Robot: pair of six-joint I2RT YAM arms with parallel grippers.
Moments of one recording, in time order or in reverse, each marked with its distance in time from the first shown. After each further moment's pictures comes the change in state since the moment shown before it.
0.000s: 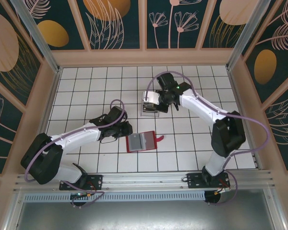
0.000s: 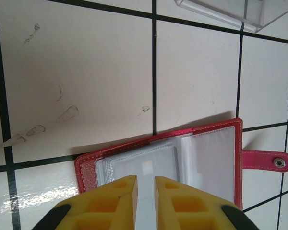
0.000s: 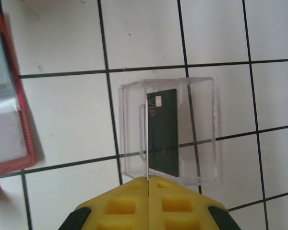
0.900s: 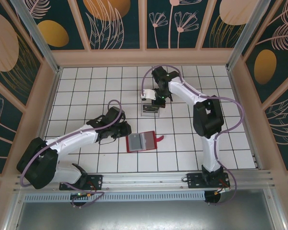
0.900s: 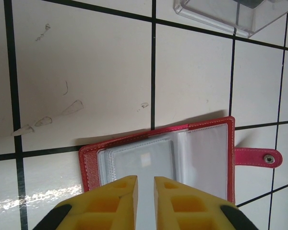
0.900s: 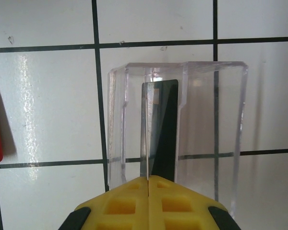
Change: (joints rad) left arm 0.000 -0.062 -0.023 -0.015 -0.008 -0.021; right arm -0.045 0.344 0.332 -0.251 -0.052 -0.096
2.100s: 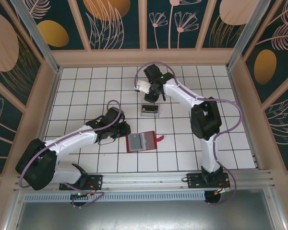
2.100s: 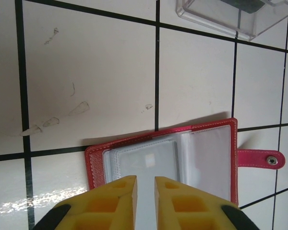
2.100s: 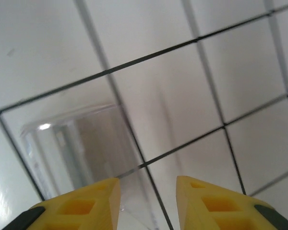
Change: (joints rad) left arm 0.000 -0.008 -0.006 0.000 -0.022 0.006; right arm 0.075 -0.020 0.018 0.240 0.283 0.404
